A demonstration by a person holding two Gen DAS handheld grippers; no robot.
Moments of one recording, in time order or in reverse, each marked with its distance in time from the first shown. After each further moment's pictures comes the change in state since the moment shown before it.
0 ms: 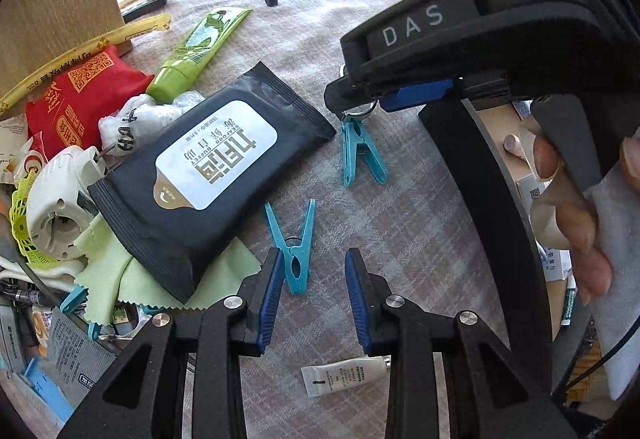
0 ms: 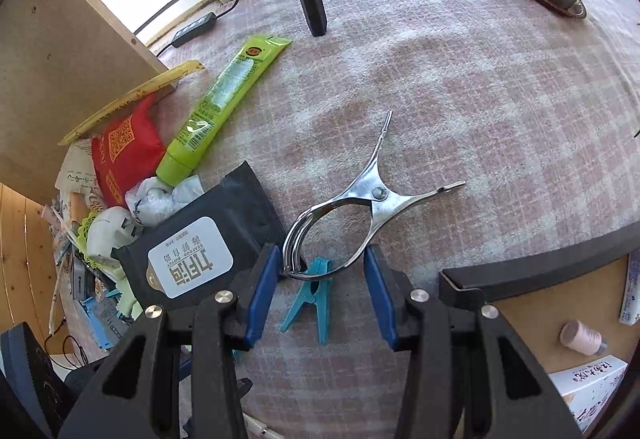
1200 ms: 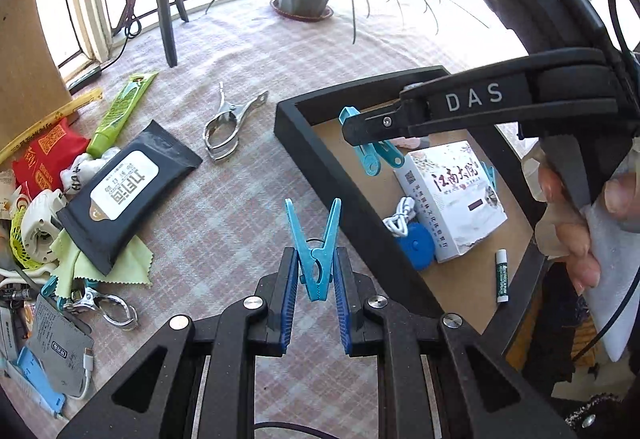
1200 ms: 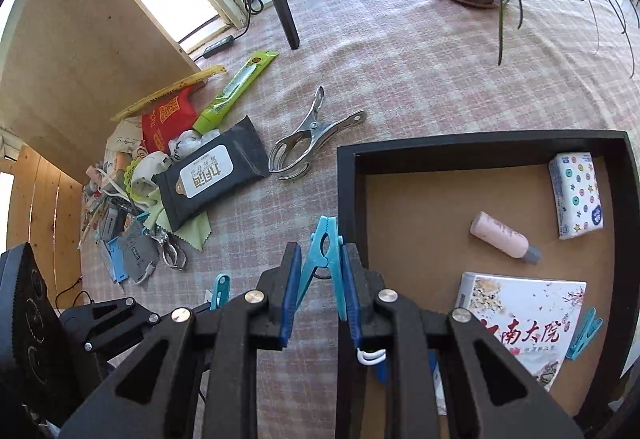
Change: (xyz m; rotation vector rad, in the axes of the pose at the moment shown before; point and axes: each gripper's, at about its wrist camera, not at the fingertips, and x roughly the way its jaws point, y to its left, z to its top) left arm -0.062 -0.104 -0.023 0.166 -0.098 -0.122; right arm -0.108 -0.071 -0.087 -0.002 -0.115 0.045
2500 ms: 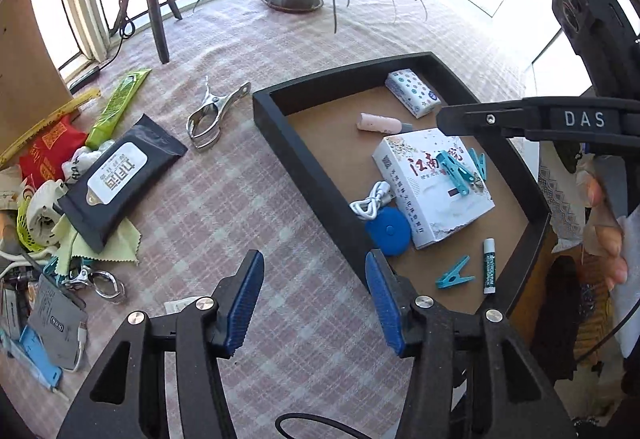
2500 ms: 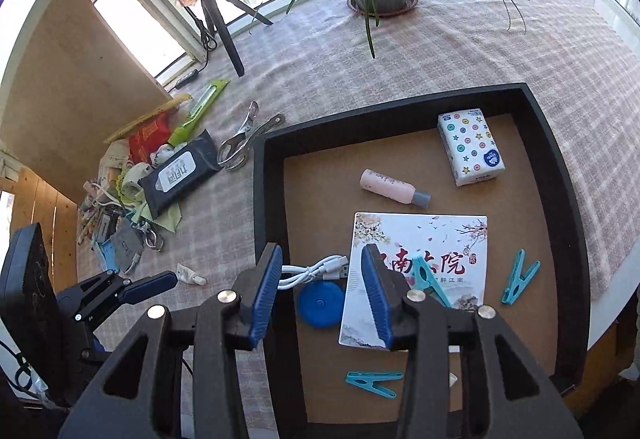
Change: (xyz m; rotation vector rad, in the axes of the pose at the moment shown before) left arm -0.010 -0.012 -0.002 -0.050 0.040 0.069; right arm -0.067 -0.055 -0.050 0.052 -0.076 -0.035
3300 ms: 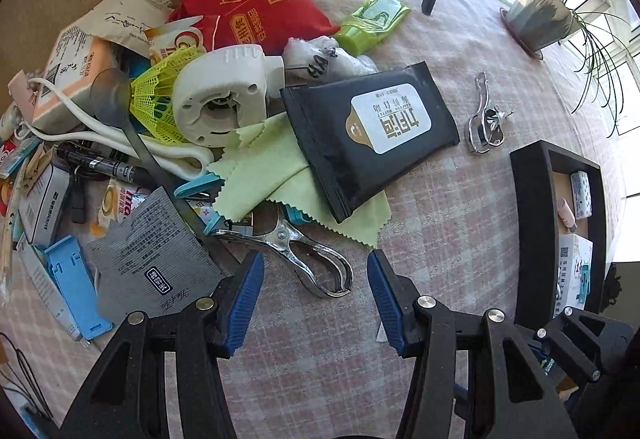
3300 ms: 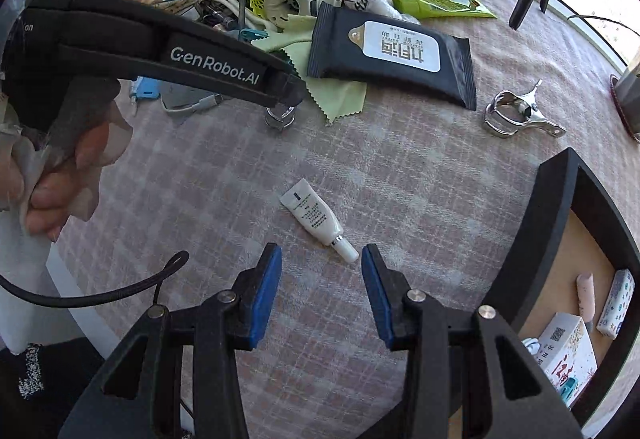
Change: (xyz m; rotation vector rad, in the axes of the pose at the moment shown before) left arm 0.028 0.183 -0.022 -0.502 0.116 0.181; right arm 0.132 0.200 -0.058 -0.719 0.267 0.034
